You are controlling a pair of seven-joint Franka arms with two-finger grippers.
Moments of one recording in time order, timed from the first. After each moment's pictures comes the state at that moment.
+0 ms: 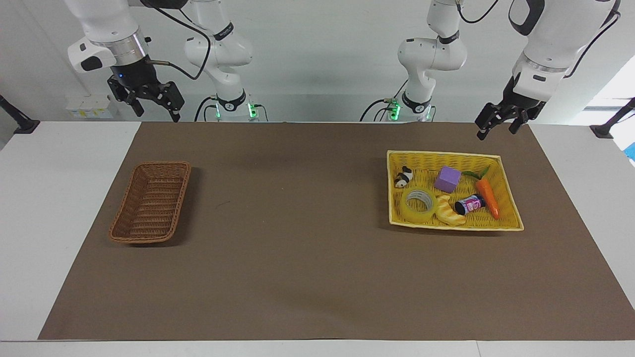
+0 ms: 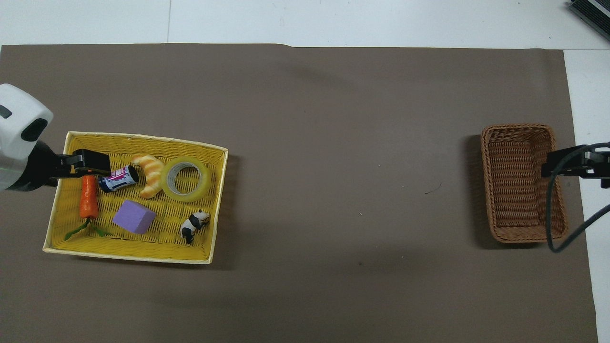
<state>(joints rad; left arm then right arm) -0.28 -0.12 0.13 -1.83 0.02 1.74 -0.26 0.00 -0.09 -0.02 -1.61 -0.02 1.52 0.19</state>
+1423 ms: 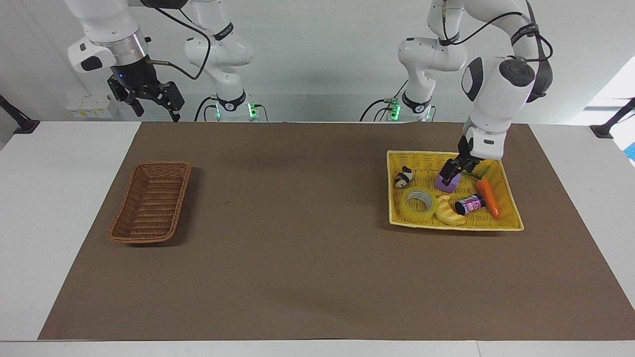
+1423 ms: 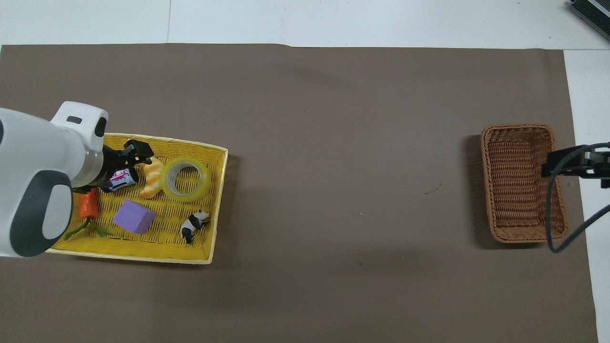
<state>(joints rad) -0.30 0.00 0.13 -2.04 0.02 2.09 -0.72 0.00 -0.09 -0.02 -1.61 -0.02 1.52 0.19</state>
